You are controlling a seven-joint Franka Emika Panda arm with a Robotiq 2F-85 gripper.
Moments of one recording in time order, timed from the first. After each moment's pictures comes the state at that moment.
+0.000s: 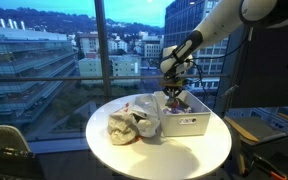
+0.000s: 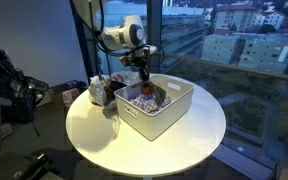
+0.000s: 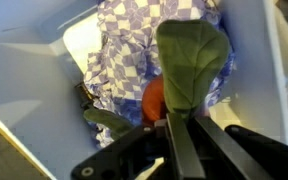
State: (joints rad) arm 0.16 0.68 -0.17 -1.60 -0.14 2.31 0.93
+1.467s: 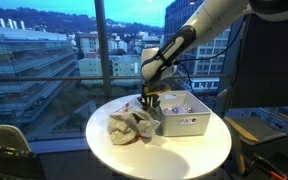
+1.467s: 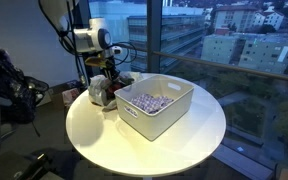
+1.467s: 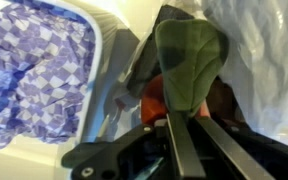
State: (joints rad) arm 0.24 0.64 0.04 -1.70 -0.17 2.44 0.43
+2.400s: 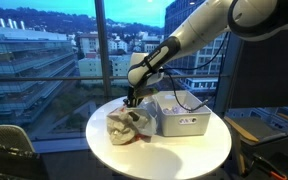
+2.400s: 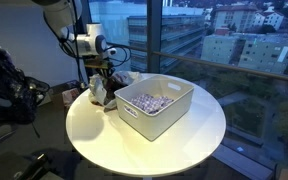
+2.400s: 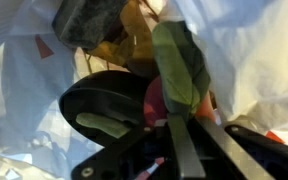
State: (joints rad) arm 0.27 0.81 0.07 -1.48 -0.11 2.51 0.19
